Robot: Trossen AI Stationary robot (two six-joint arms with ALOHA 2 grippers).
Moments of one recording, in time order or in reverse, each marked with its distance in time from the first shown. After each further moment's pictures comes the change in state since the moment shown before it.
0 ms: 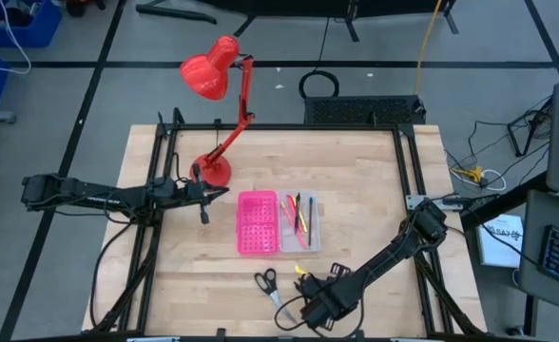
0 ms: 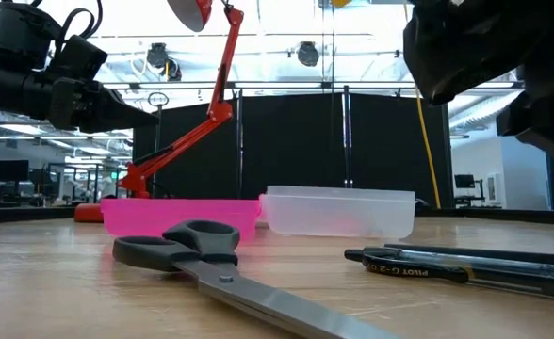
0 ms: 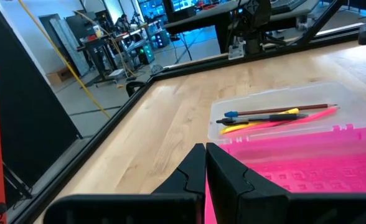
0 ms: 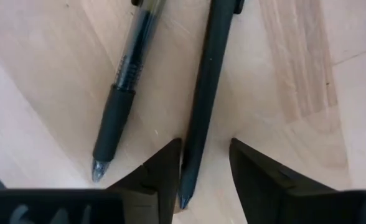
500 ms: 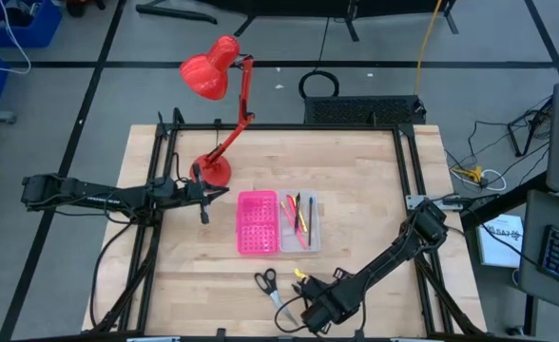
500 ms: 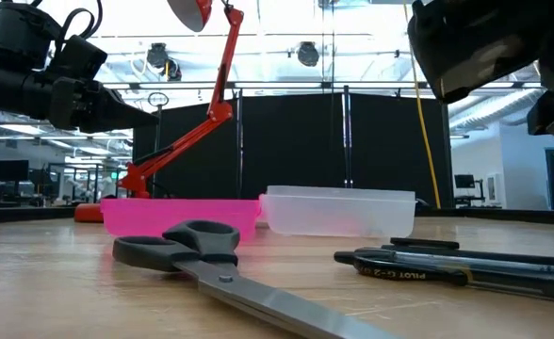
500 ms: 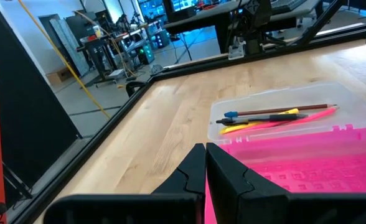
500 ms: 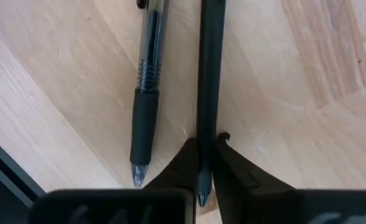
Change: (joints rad) left arm 0.000 0.000 0.000 0.000 0.000 0.000; right arm 0.014 0.005 -0.021 0.026 -0.005 0.151
